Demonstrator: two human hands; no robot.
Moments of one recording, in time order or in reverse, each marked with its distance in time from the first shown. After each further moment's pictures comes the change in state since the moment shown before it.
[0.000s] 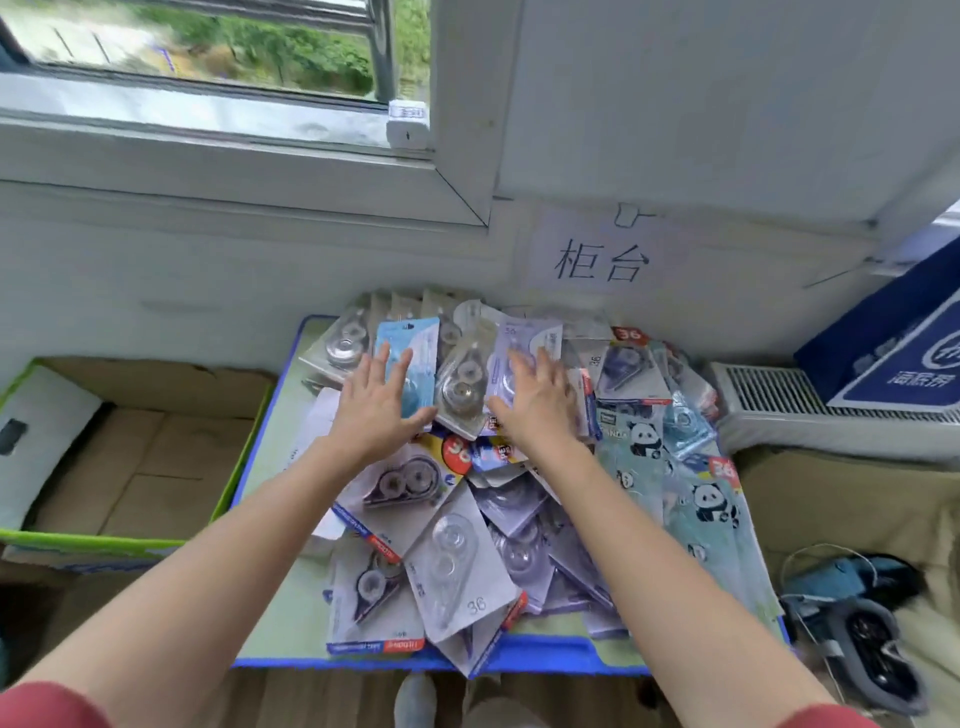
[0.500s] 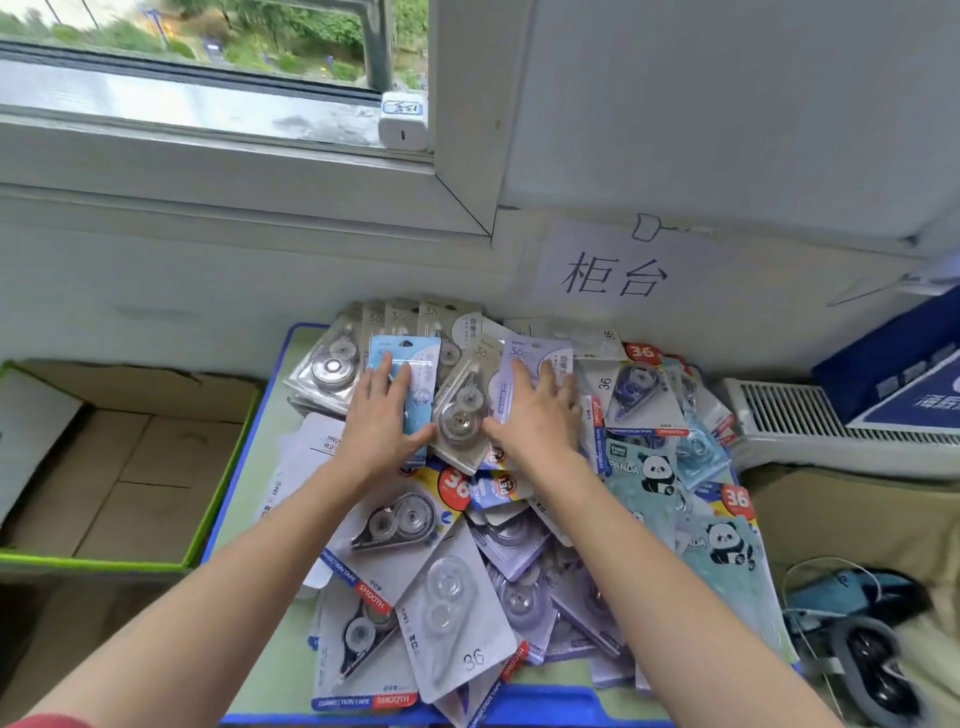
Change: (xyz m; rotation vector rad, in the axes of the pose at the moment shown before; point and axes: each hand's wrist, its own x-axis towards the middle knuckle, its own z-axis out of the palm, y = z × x) left_hand 0.036 0.000 0.020 -0.156 0.048 -0.008; right_hand 0.041 -0.002 0.008 -0.131 -0.022 0.072
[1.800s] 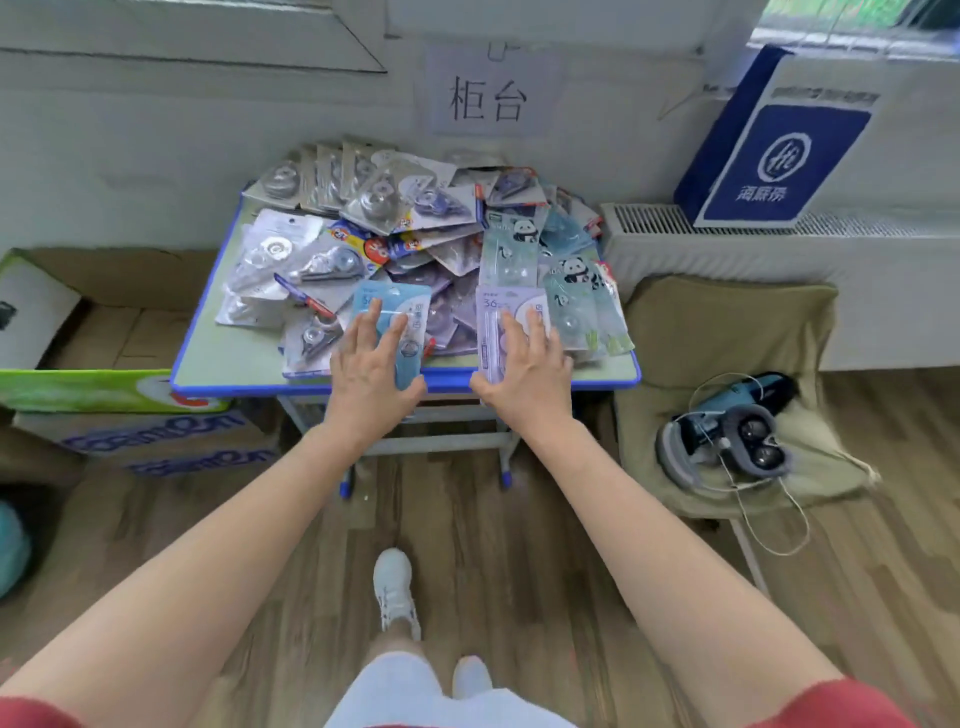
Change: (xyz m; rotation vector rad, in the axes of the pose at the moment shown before) left_hand -0.320 0.097 0.054 -0.008 0.150 0.130; right_hand -0.320 0.134 0.053 0.131 0.195 -0.056
